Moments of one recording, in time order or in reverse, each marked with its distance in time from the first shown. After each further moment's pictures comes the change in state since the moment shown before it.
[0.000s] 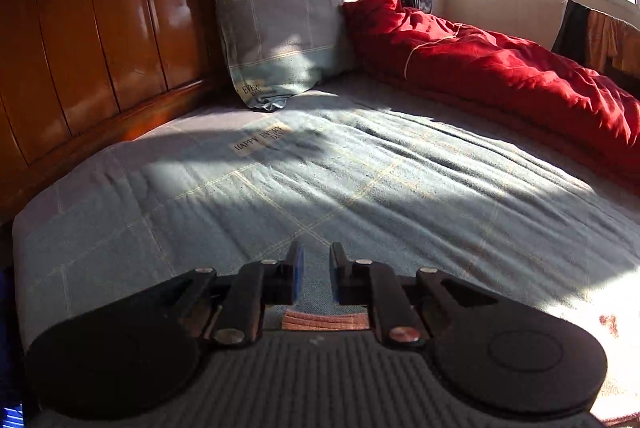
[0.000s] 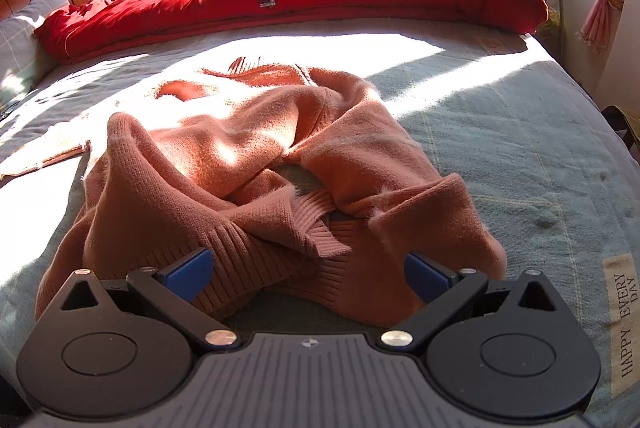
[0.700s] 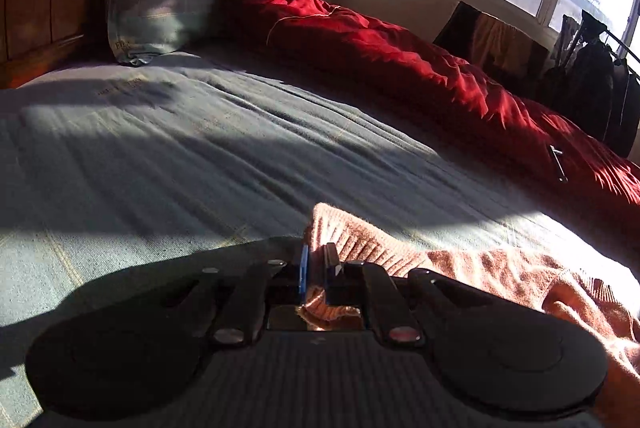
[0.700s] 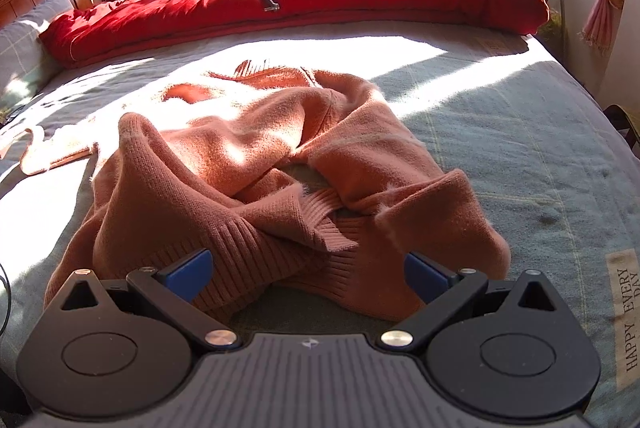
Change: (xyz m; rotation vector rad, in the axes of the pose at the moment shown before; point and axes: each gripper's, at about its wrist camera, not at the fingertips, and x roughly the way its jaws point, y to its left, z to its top) left arm -0.036 -0.025 -0.039 -0.092 0.028 -0.300; right arm -0.007 0.002 -0.004 0.008 -0.014 0.013
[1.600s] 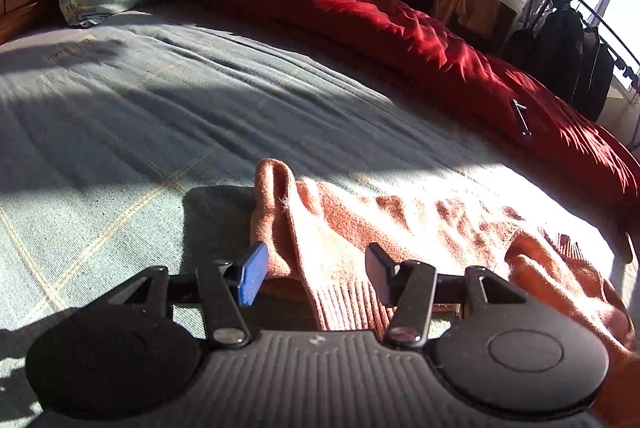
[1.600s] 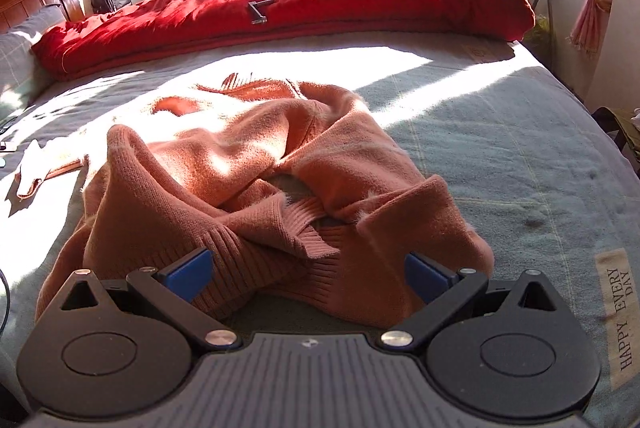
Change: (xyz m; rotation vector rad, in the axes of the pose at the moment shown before) left arm 0.014 -0.037 -0.036 0.041 0.174 -0.164; right arm -0.005 -0.006 -0.003 0.009 -0.042 -0.019
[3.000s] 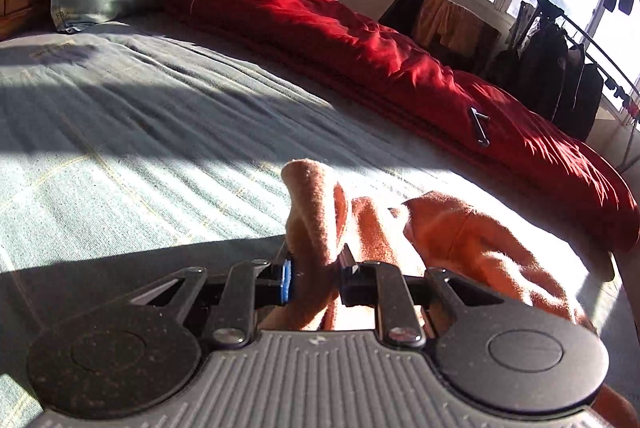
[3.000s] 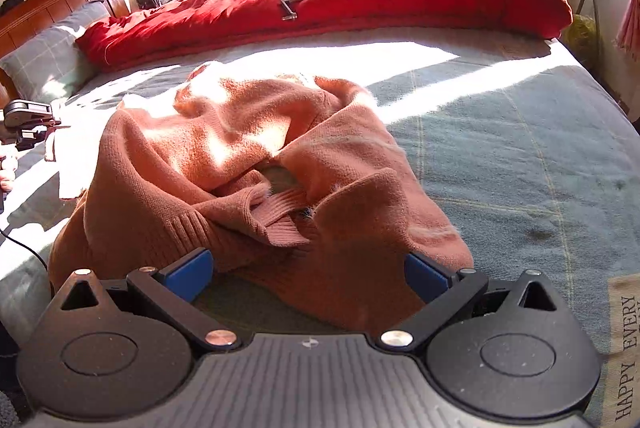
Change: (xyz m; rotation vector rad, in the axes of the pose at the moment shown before) left arm -0.014 -0.098 -0.030 -0.048 -0.114 0.022; right arm 0.003 -0.057 -0.004 -0.045 0.013 0.153
